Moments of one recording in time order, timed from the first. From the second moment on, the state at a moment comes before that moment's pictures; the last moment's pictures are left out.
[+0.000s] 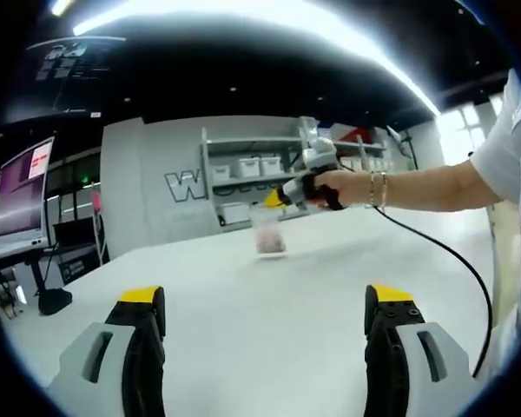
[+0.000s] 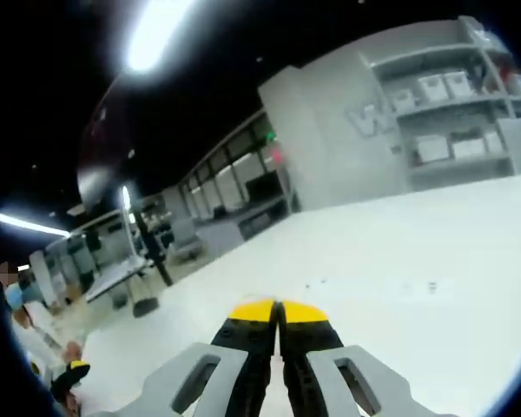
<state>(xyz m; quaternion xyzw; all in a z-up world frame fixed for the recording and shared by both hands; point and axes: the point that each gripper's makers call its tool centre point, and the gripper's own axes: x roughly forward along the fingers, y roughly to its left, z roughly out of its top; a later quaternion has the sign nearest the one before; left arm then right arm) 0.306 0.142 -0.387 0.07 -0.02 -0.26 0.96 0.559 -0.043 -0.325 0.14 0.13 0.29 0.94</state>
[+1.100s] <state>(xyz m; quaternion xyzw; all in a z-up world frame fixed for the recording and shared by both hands) 0.307 0.144 -0.385 0.07 -0.02 -0.25 0.96 0.591 -0.039 -0.342 0.13 0.14 0.26 0.95</state>
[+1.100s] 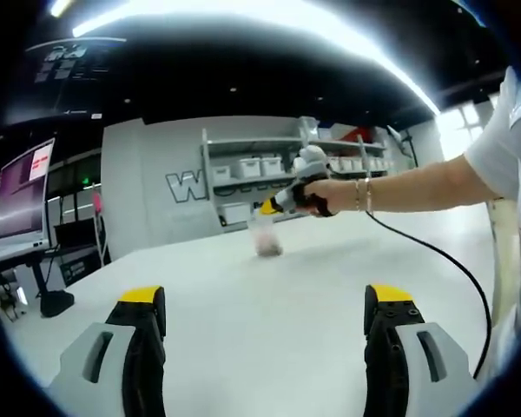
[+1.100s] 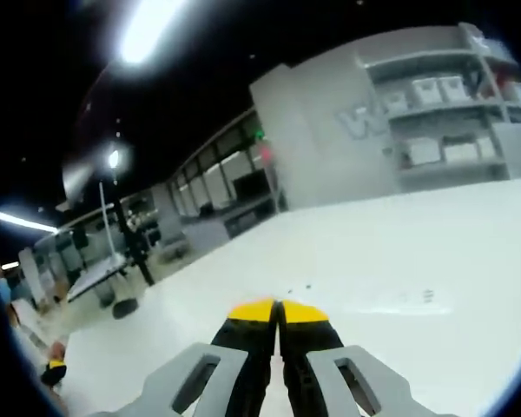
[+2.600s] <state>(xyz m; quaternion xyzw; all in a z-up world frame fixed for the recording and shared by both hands) 0.295 0.150 -0.383 0.07 -0.03 -0.25 0.97 0.523 0.027 -0.425 0.02 0.20 0.35 0.92</state>
